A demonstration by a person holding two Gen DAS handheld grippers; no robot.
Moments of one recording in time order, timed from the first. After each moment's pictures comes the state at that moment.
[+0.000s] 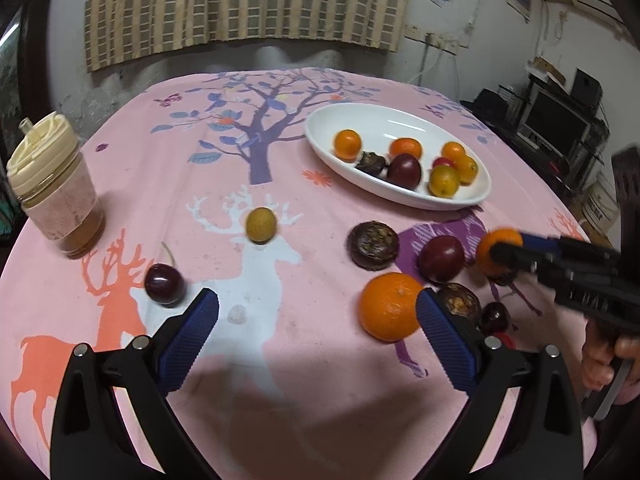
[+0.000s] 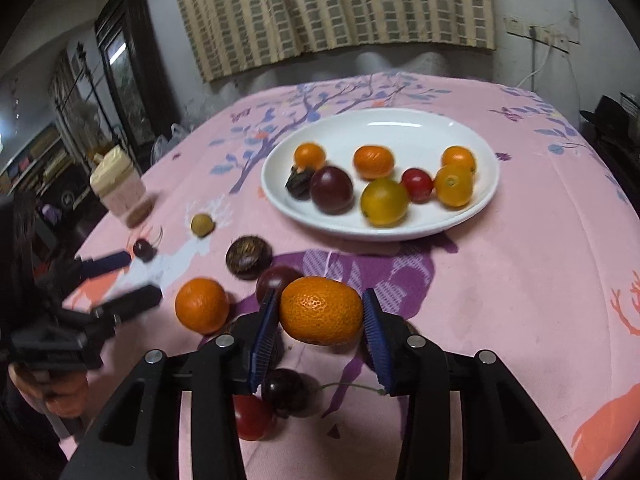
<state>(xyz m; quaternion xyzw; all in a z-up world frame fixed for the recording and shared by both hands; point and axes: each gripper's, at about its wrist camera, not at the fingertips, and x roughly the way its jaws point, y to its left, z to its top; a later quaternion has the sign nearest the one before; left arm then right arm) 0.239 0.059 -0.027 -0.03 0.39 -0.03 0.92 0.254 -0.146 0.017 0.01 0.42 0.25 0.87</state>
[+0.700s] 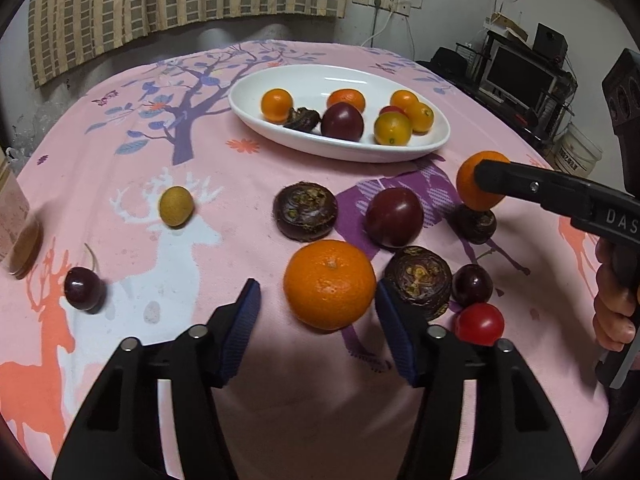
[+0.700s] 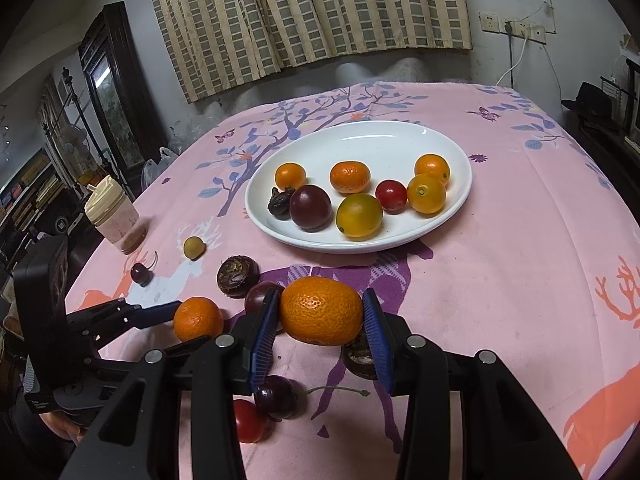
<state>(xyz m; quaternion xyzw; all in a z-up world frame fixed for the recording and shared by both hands) 0.260 0.026 -0.058 0.00 0.43 -0.10 0.90 0.255 -0.161 0.025 0.03 0.41 0.22 0.88</state>
